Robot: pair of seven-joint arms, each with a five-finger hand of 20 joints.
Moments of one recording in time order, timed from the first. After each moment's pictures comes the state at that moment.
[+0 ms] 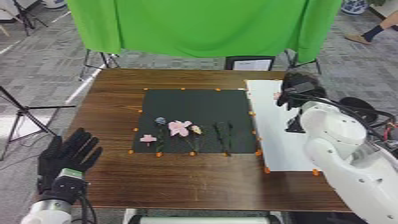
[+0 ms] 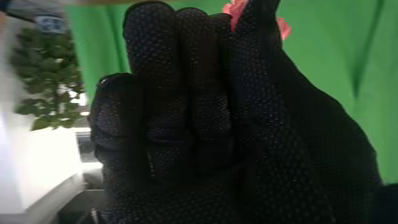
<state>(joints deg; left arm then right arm) 135.8 -50.8 -95.4 -124.7 3.2 19.1 27.4 -79.0 -47.4 67.5 -111.4 -130.4 -15.2 35.0</state>
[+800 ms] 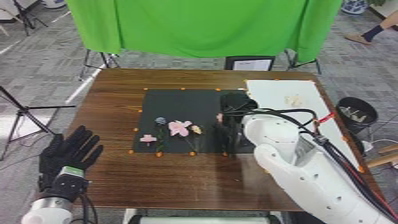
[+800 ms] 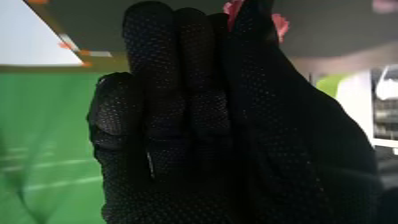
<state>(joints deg) 134.9 -50.3 -95.0 -124.7 3.0 19.1 27.3 -70.2 -59.3 51.3 -104.5 -133.7 -25.1 26.7</state>
